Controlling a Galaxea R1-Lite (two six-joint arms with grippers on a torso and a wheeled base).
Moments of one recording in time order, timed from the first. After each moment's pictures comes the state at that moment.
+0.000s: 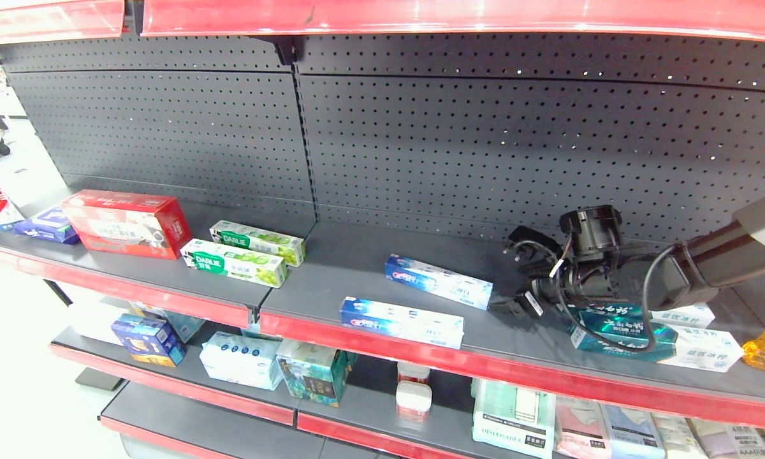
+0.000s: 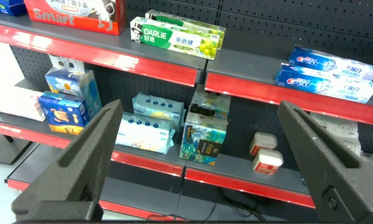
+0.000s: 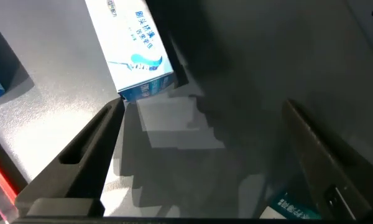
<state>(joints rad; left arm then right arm) 0.00 0.00 -0.03 0.03 -0.05 -0.12 0.19 2.08 -1.05 -0.29 0.23 -0.56</state>
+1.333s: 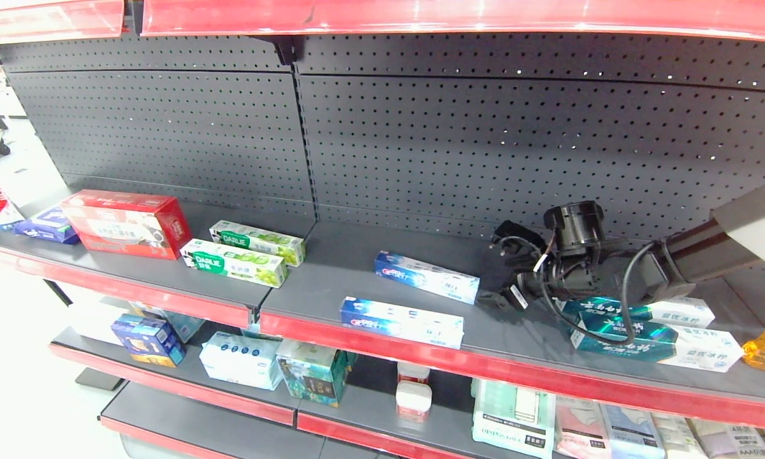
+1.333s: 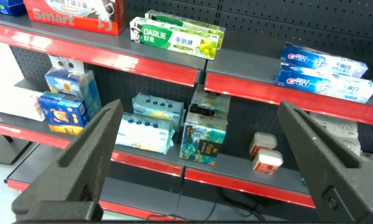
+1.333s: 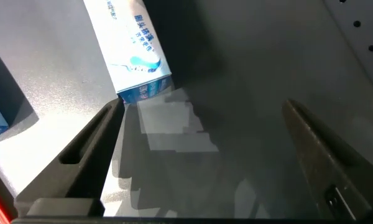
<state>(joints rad) 0.00 0.00 -0.03 0.03 -0.05 -0.12 0.23 2.12 -1.11 -0.30 0.21 -0.55</state>
